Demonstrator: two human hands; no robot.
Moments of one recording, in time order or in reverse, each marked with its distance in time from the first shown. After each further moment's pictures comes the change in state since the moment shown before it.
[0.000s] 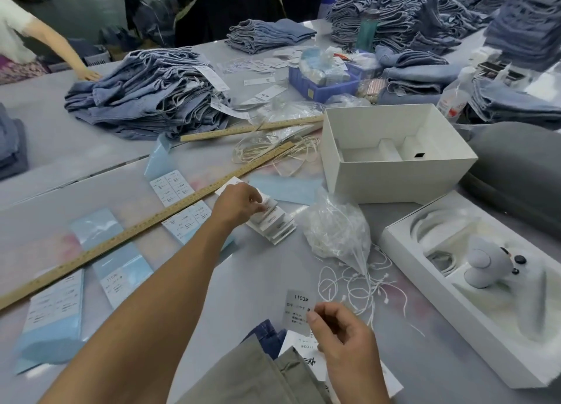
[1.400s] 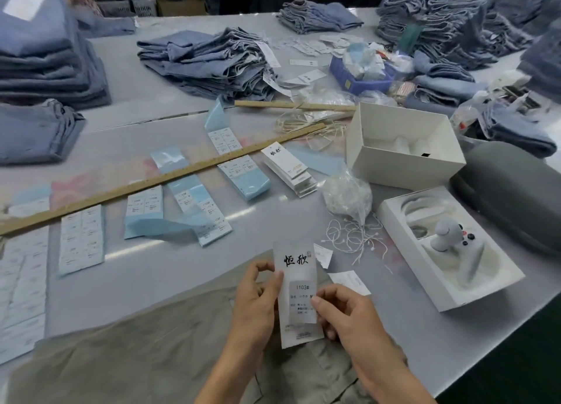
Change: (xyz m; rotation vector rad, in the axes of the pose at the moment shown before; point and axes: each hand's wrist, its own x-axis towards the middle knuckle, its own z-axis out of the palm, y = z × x) left_hand -0.402 0.077 -0.032 -1.316 0.139 -0.430; right_hand -0.151 -0.067 -0.049 -0.055 -0.393 0.155
